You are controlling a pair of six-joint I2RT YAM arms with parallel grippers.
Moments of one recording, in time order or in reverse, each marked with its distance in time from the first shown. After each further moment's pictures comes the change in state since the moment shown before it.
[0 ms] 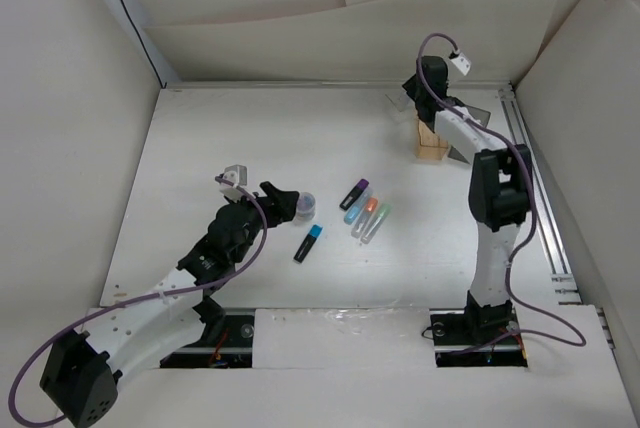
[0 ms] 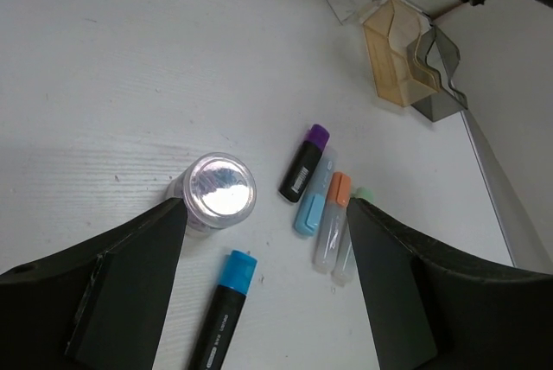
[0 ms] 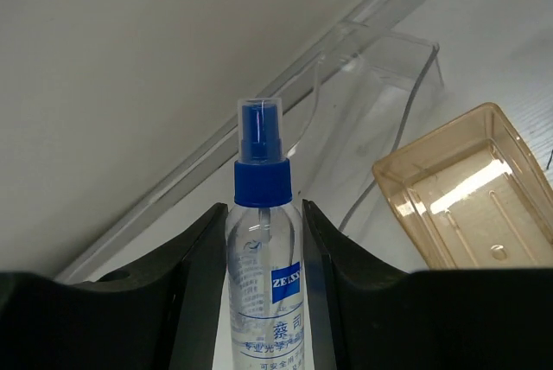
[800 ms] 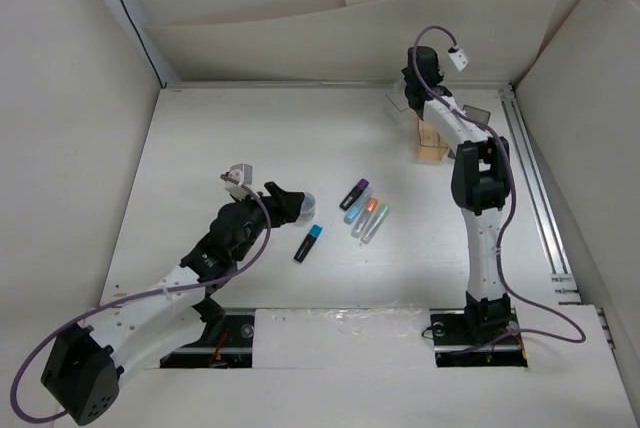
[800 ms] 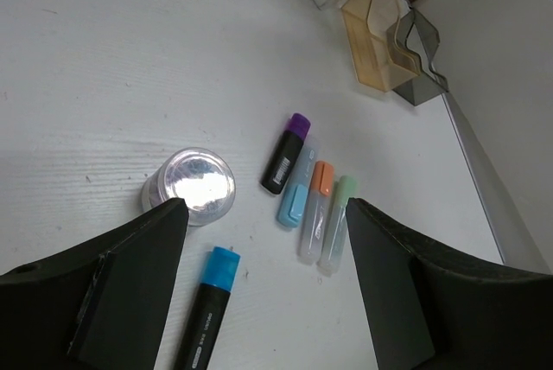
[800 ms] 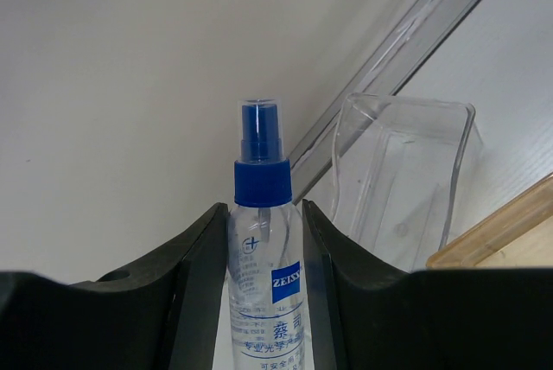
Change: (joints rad) left arm 0.000 0.032 -0.001 0.047 0.069 0.000; right arm -0.008 0.313 0.388 -0.045 0.184 0.143
